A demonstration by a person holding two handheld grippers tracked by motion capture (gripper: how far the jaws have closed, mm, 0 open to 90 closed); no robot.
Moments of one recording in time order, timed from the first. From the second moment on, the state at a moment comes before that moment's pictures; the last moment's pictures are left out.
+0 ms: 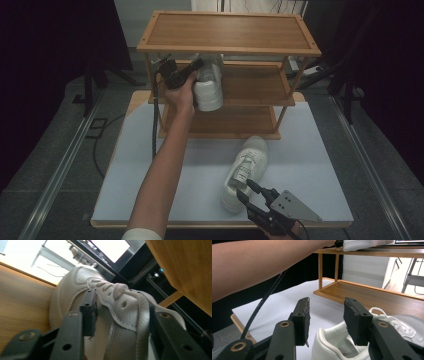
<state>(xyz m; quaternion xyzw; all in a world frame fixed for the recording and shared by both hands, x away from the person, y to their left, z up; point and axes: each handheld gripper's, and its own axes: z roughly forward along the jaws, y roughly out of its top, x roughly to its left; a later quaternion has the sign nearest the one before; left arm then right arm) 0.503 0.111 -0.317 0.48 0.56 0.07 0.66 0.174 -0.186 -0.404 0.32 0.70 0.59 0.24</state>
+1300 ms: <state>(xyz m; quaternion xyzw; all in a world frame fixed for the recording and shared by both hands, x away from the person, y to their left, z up) 0.401 0.149 -0.312 0.53 0.48 0.07 0.70 0.172 -0.156 -0.417 0.29 0.74 0.56 0.21</state>
